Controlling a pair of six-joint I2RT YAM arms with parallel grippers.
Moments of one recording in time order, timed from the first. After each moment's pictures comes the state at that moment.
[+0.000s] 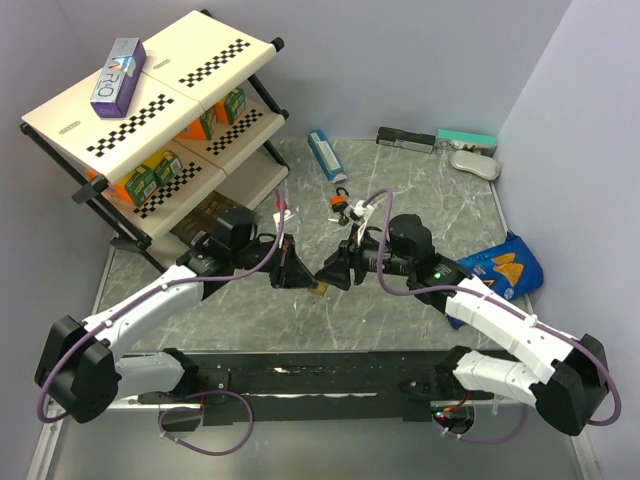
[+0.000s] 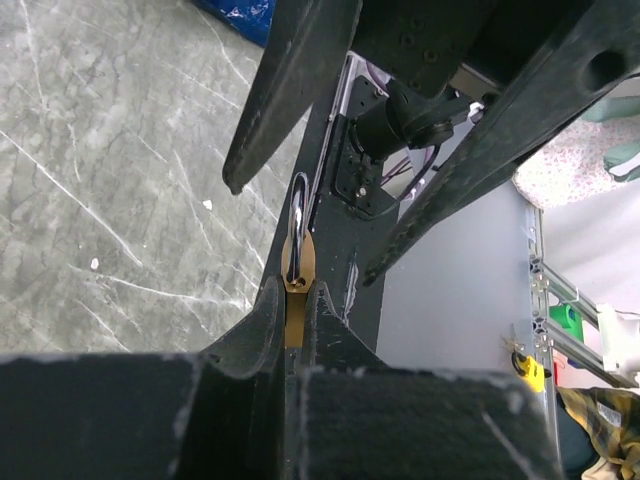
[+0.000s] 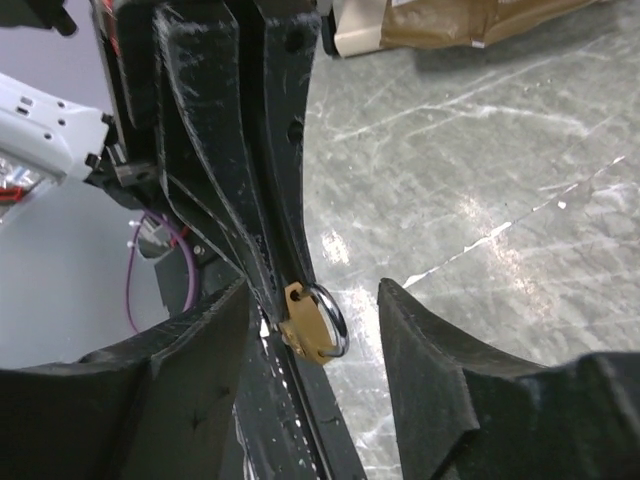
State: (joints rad) left arm -0.61 1.19 0.80 -0.05 0.90 -0.34; right arm 0.70 1.04 0.79 -0.04 -0.54 0.30
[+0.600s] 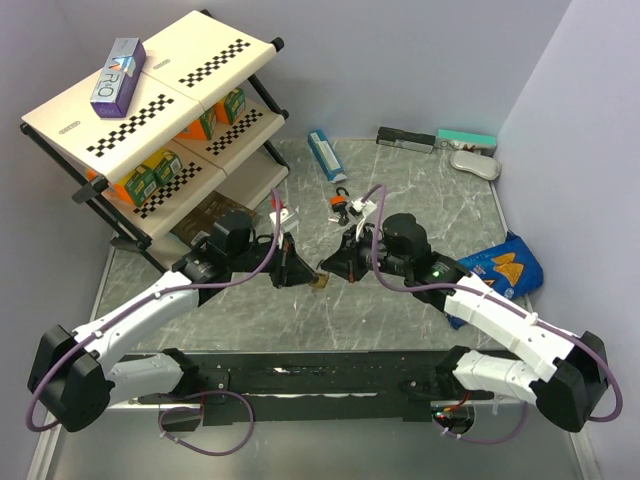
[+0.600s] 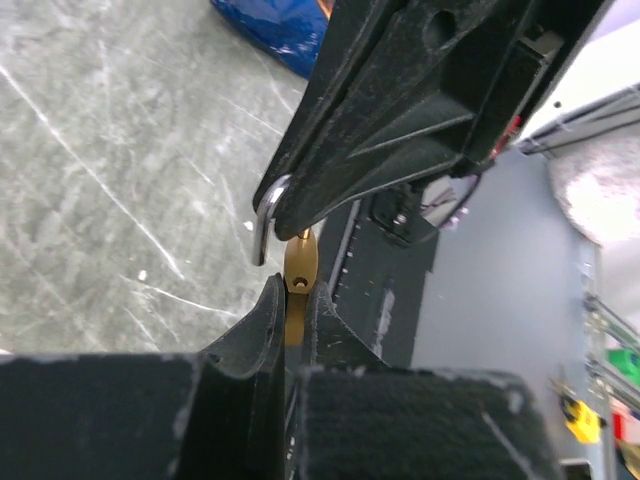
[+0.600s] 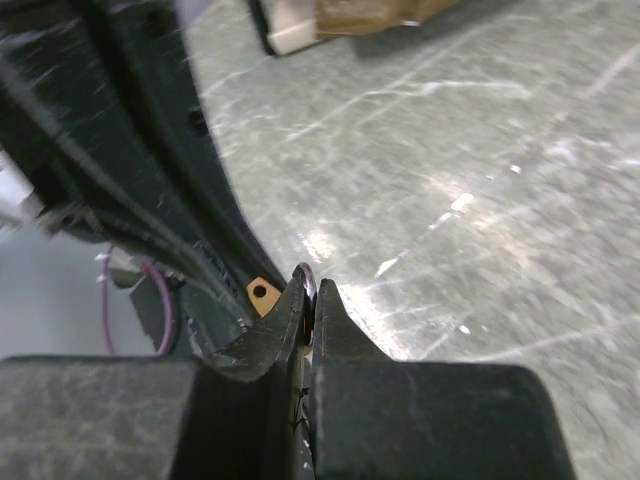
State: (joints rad) left arm -0.63 1.13 0.80 -0.05 0.75 -0.33; right arm 0.72 1.06 0.82 -0.12 -0.40 0.35
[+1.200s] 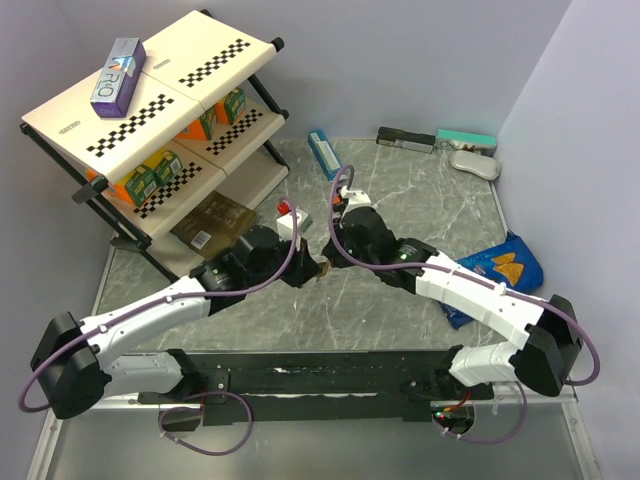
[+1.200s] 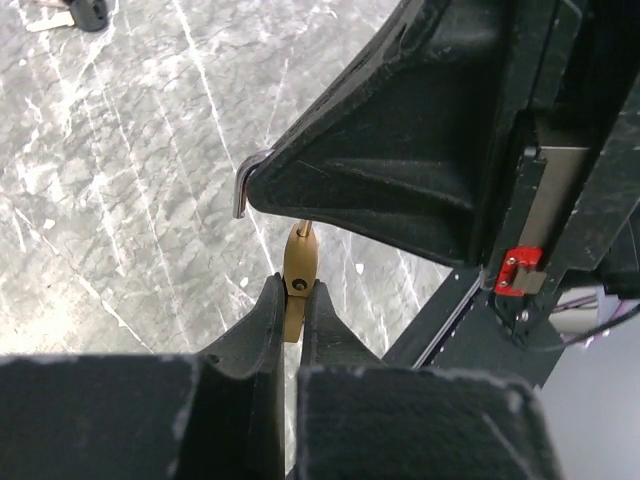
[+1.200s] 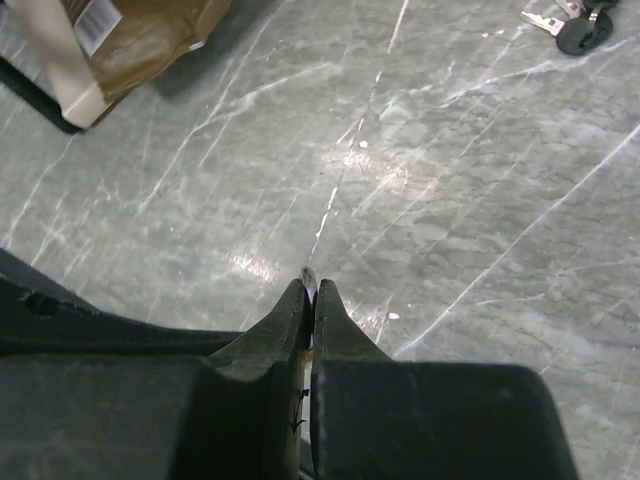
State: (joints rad) left arm -0.85 1.16 0.81 -0.07 0.12 -0.39; right arm 0.84 1.28 1.04 -0.37 0.18 0.55
